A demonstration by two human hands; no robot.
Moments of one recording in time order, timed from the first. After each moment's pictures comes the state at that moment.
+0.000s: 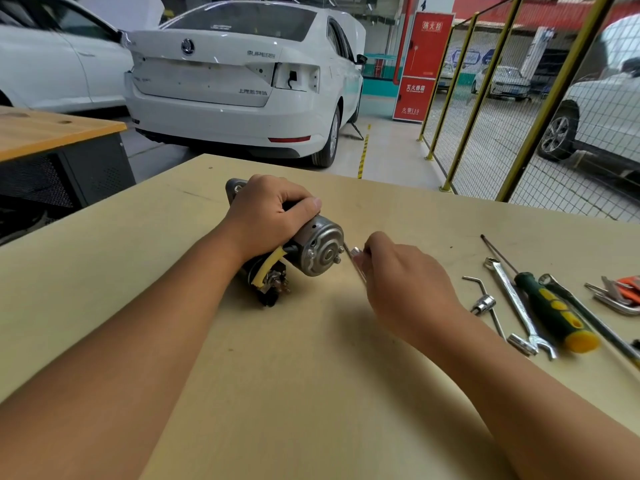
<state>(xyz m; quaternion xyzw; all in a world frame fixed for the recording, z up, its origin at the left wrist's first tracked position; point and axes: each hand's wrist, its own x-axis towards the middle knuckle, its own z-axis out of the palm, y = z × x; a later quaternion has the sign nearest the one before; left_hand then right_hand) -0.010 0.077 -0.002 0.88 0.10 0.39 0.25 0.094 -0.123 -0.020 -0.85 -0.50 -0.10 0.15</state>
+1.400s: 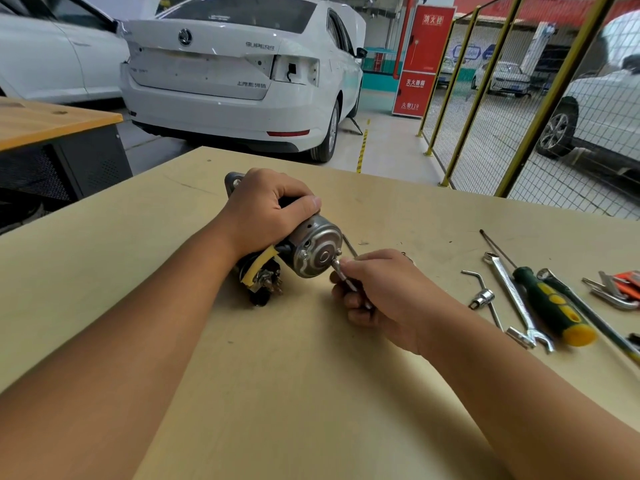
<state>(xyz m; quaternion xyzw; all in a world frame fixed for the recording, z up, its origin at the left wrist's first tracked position) -0.018 0.072 -0.002 0.88 0.08 0.38 0.27 0.077 -0.114 -0.022 -0.68 -0.23 0.41 0.56</state>
